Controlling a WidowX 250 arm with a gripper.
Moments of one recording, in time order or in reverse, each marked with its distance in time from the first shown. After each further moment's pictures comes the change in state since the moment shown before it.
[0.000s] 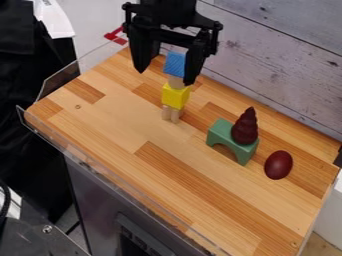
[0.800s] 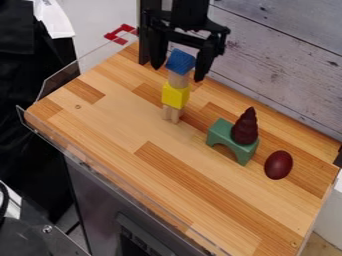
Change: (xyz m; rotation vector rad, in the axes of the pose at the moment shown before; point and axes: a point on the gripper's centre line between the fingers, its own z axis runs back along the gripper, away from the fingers) arm 0.043 0.005 -0.023 0.008 0.048 -0.023
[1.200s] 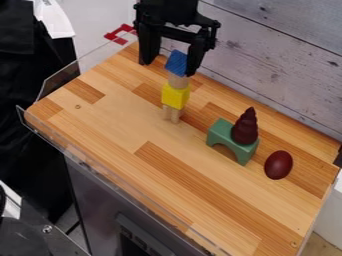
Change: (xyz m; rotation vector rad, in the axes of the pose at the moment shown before) arm 0.000 0.010 0.000 0.011 0.008 0.038
